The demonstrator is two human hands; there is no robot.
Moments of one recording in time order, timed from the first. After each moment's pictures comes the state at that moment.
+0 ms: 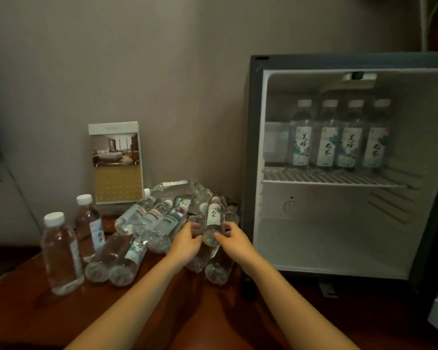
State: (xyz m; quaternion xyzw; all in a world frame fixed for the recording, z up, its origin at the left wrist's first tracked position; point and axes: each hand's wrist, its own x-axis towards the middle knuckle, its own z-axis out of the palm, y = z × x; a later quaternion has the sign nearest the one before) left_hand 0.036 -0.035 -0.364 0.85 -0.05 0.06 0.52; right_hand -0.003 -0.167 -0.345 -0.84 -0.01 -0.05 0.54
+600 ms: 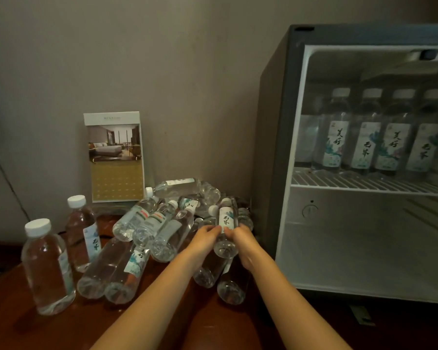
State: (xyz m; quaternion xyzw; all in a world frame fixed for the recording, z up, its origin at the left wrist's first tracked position) left_hand 0.111 -0.053 -0.377 0.73 0.00 -0.06 0.68; right_hand 0.101 -0.150 -0.367 -0.69 0.15 0.01 0.71
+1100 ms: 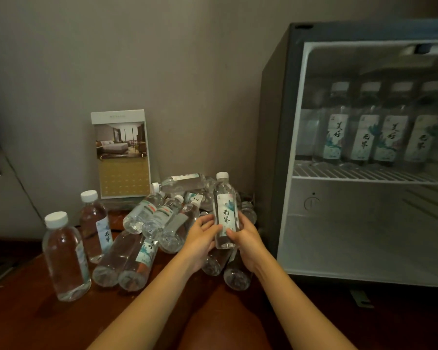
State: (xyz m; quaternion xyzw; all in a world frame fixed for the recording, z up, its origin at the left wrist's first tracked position) left_hand 0.072 -0.030 -0.375 0.60 -0.03 -0.06 0.80; right_hand 0.058 -0.146 -0.374 -0.65 0.01 -0.03 0.76
